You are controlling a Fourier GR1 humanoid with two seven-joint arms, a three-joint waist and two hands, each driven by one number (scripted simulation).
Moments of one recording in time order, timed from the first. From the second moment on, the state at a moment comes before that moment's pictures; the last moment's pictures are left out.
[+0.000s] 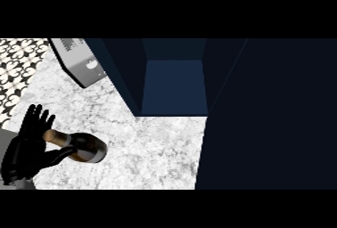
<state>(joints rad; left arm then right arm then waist) 0.01 0.12 0.34 -1.44 0.30 -0.11 -0.02 -0.09 -0.06 0.15 -2.47 -0.08 0.04 0.58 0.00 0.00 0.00</state>
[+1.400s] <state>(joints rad) -0.17 0.15 0.36 -0.64 0.30 -0.37 -0.55 -0.10 -0.05 0.14 -2.48 -0.07 0.06 0.60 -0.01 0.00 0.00</state>
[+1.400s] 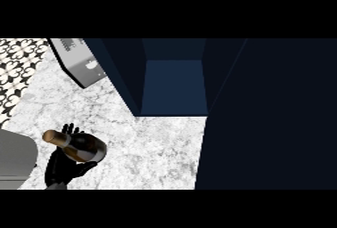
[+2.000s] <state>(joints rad) -0.27 0.17 0.35 -0.48 0.28 -0.38 -0.69 -0.10 -0.04 0.16 -2.48 -0.06 0.06 0.61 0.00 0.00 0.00</state>
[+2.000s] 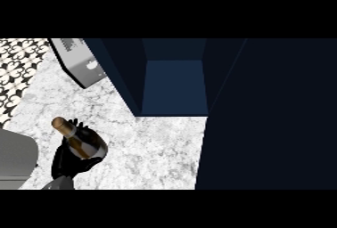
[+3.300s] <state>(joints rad) -0.31 0.11 0.31 -0.55 0.37 -0.37 -0.67 -0.08 -0.05 0.09 -2.46 -0.09 0.10 0.59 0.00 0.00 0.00</state>
